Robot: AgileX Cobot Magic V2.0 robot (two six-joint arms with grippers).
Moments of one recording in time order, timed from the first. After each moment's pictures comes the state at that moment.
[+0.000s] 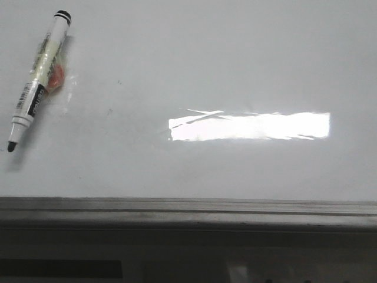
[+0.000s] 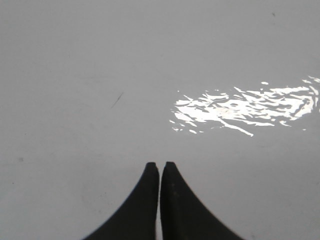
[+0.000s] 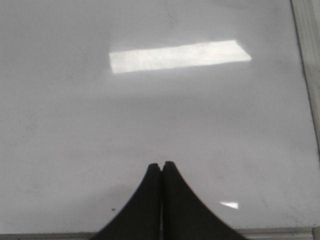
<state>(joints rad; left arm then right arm) -0.03 -0.01 0.00 0.04 0.12 -0.02 -0.11 0.08 0.01 -0.03 0.23 0.06</state>
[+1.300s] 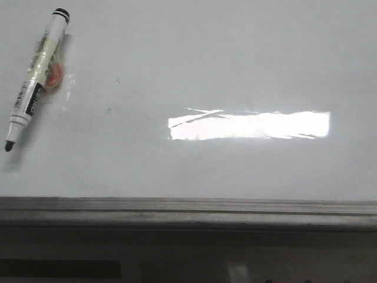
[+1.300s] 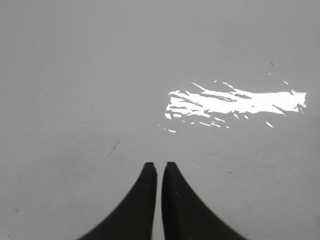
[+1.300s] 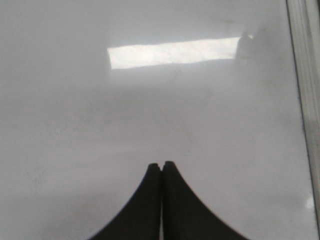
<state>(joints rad) -0.03 0.24 -0.24 -0.01 0.18 -0.02 -0.11 0.26 -0.13 -0.04 0.20 0.06</state>
